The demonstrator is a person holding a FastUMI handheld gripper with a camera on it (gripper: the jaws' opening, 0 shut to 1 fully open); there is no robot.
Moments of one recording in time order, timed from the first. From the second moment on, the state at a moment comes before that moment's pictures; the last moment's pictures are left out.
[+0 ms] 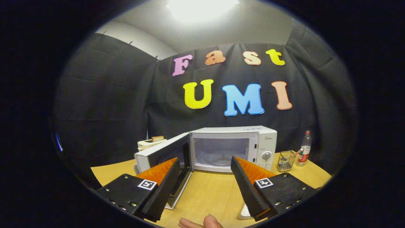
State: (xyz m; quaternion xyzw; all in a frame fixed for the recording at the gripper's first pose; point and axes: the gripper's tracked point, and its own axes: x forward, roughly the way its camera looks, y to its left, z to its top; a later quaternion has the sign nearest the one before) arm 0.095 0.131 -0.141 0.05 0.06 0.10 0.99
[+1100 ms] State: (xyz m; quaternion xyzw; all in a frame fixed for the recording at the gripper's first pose) arm 0.160 -0.022 -0.321 0.31 0.23 0.03 0.92
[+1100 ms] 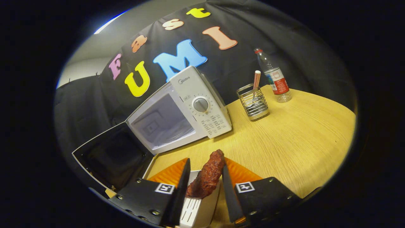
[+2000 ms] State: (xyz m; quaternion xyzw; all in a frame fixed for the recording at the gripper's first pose) arm 0.176 0.026 -0.234 0.45 0.18 0.08 0.87
